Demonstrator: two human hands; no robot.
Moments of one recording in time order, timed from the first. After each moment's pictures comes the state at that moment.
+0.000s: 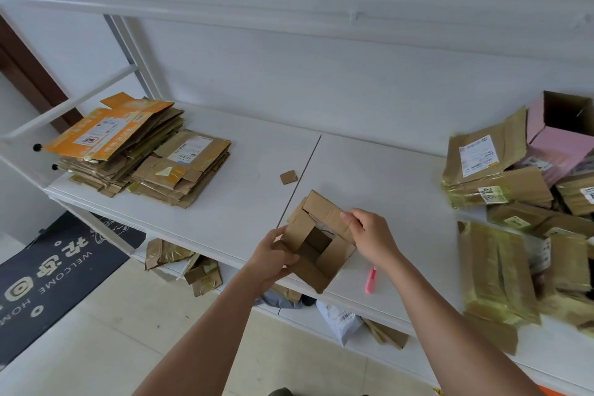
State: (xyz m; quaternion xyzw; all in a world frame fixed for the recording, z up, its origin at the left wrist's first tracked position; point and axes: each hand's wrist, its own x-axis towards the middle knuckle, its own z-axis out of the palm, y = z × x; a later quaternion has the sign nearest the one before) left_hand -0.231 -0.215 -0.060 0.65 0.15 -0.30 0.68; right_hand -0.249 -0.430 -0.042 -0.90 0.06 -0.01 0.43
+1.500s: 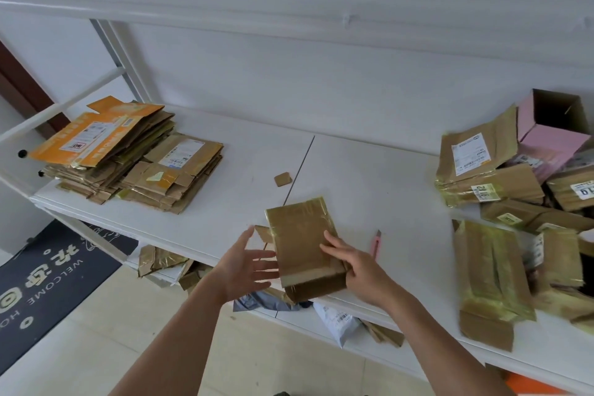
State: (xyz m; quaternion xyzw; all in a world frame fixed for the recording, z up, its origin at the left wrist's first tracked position) left_hand -0.212 -0.169 -0.067 0.58 0.21 -0.41 0.67; right_hand -0.292 -0.424 -0.060 -0.89 -0.03 0.17 0.43
